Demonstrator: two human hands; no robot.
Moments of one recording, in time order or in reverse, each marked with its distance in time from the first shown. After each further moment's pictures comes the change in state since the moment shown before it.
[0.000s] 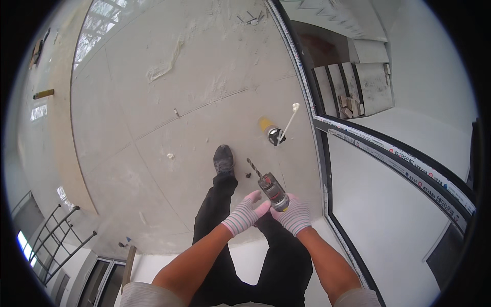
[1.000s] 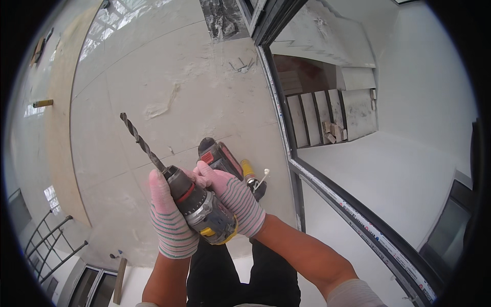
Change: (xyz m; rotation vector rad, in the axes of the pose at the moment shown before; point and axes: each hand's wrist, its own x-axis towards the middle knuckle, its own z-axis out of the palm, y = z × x) left_hand -0.072 0.389 -0.125 -0.792 0.706 0.441; right_hand 0.032 -0.310 -0.217 0.483 -0.156 -1.070
